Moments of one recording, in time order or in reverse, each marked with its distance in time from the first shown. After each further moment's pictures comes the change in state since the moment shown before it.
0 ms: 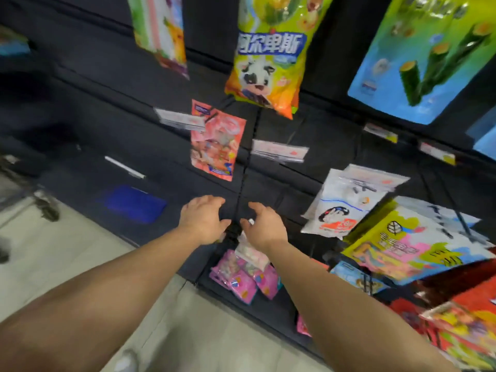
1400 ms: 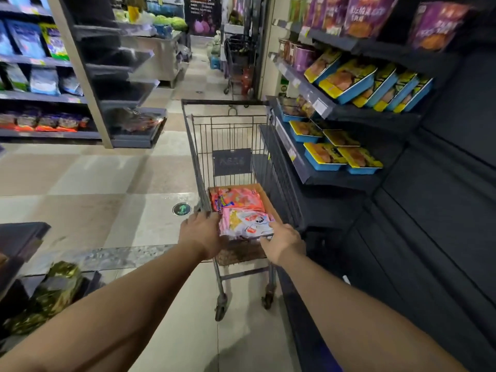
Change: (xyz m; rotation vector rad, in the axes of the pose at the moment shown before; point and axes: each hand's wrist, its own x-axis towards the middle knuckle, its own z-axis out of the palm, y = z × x) left_hand -0.002 -0.833 -0.372 0.011 0.318 -0.962; right_hand 0.203 -0.857 0.455 -0.361 -0.419 -0.811
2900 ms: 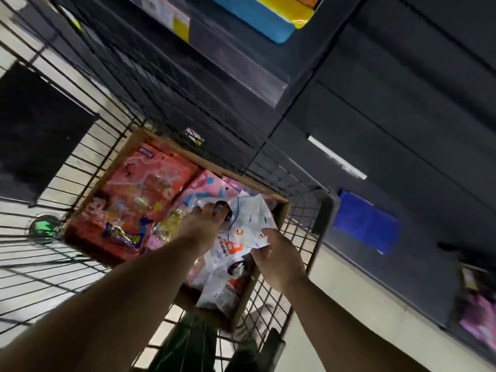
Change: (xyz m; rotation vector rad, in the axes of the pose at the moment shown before) left_hand 0.504 0.038 0.259 0.497 -0.678 1.013; right_hand 0.340 0.029 0.173 0.632 -0.136 1.012
